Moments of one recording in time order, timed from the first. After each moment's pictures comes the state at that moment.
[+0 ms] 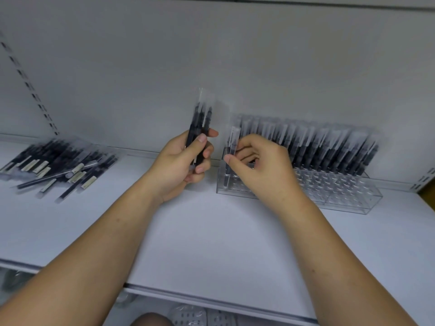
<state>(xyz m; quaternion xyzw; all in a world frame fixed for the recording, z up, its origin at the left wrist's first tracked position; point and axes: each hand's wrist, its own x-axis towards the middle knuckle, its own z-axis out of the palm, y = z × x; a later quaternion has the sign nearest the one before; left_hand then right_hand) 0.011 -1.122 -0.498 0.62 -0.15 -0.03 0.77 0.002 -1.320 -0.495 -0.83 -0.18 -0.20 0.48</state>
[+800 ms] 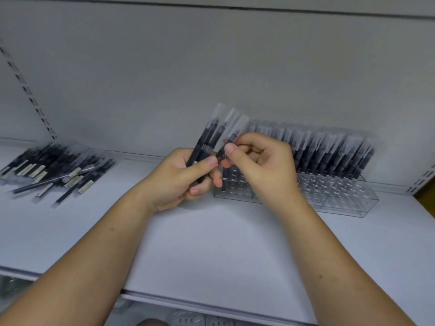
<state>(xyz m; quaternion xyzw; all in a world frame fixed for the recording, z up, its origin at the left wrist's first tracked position) 0.000 -1.118 -0.498 0.65 -0.24 -0.11 0.71 -0.013 -1.313 -0.477 -0.72 -0.23 -0.17 0.64</state>
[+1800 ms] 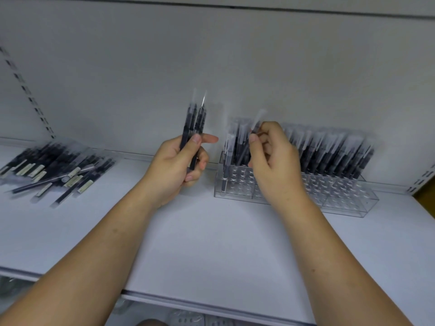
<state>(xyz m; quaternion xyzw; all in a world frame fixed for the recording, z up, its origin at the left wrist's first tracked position) 0.007 -1.124 -0.494 0.65 -0.14 0.03 0.75 0.012 -1.330 -0.492 -0.79 -0.18 -0.31 0.49</state>
